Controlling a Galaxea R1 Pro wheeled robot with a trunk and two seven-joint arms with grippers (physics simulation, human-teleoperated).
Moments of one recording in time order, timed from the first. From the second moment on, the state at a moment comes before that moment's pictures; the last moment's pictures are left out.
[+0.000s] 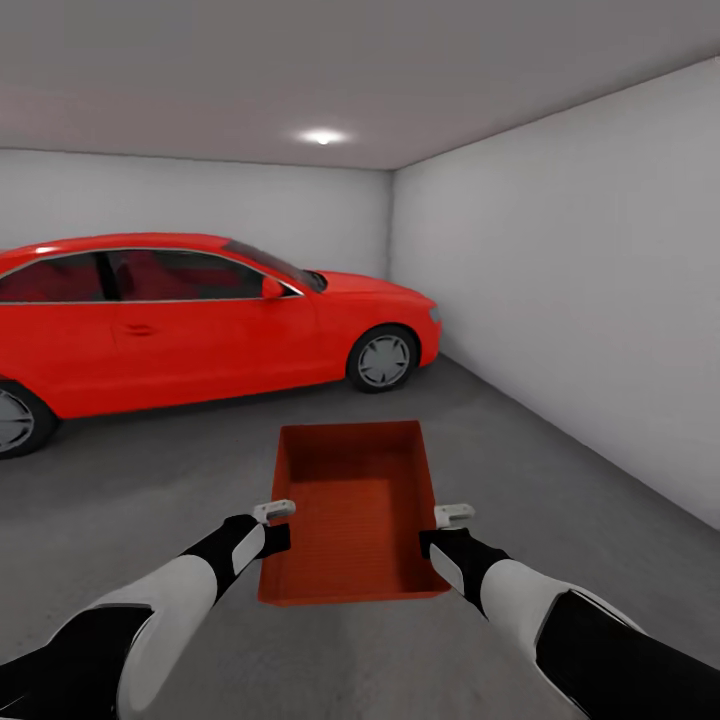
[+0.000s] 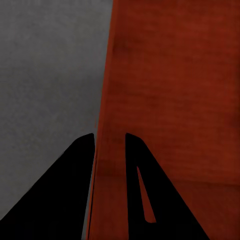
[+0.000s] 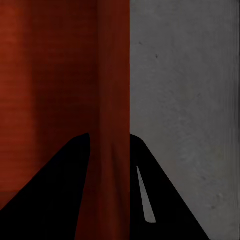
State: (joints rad) left arm -0.92 -0.07 0.01 -0.14 0.22 0.36 0.10; right arm -0.93 0.13 0.87 -0.05 -0.82 0.19 -0.28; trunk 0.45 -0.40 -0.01
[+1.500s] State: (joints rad) left arm -0.92 -0.07 0.01 -0.14 0.22 0.36 0.10; right arm -0.93 0.13 0.87 -0.05 -0.82 0.19 -0.28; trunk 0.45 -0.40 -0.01
